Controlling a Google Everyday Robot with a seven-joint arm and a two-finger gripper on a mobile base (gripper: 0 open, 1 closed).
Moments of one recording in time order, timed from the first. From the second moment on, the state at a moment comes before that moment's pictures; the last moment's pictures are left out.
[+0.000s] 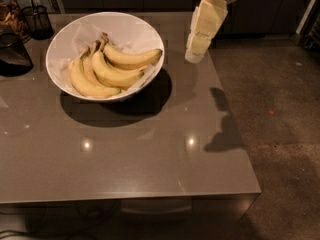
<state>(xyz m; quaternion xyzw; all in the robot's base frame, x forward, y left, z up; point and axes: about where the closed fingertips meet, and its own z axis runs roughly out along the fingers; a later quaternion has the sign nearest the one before) 0.562 -0.083 1.025 -0.64 0.74 0.02 0.21</state>
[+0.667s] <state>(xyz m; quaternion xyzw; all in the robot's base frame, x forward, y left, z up) 0.593 -0.030 1.025 -0.67 0.71 0.03 0.21</state>
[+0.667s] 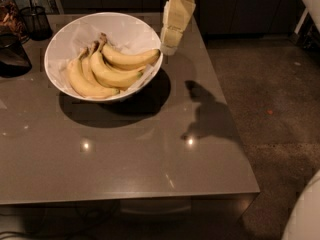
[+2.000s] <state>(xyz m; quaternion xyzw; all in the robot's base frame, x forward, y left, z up) 0.656 0.077 0.976 -0.63 0.75 0.10 0.19</state>
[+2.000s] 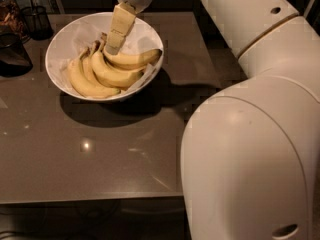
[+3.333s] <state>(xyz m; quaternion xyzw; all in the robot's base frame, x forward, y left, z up) 0.657 0.076 0.933 -0.57 0.80 0.12 0.16</state>
